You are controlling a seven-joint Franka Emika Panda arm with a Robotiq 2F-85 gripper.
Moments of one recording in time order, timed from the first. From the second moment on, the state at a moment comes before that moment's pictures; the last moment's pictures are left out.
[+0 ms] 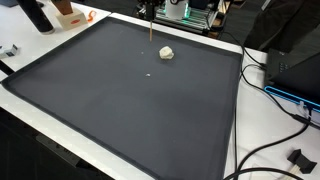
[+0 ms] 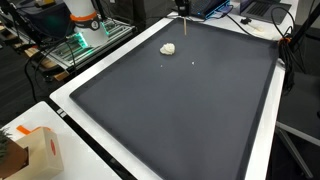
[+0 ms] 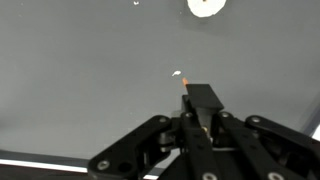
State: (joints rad) arm 0.10 -0.11 0.08 -2.33 -0.02 2.40 0.00
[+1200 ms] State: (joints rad) arm 0.09 0.07 0.10 -2.26 -0.31 2.22 0.59
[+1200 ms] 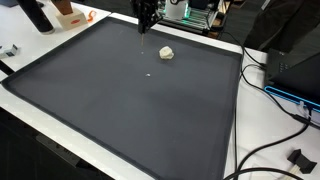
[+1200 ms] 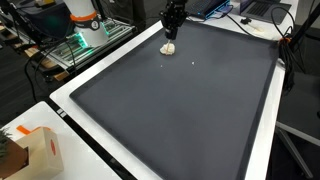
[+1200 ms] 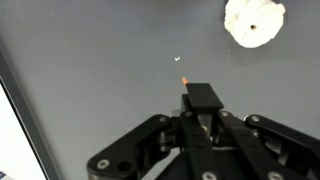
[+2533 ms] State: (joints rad) arm 0.18 0.28 0.05 -2.15 -0.58 2.07 0.93
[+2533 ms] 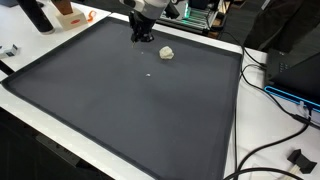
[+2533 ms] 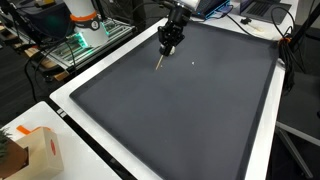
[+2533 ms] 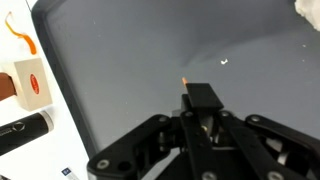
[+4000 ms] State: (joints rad) arm 0.19 0.33 0.05 -2.14 -0.54 1.99 0.80
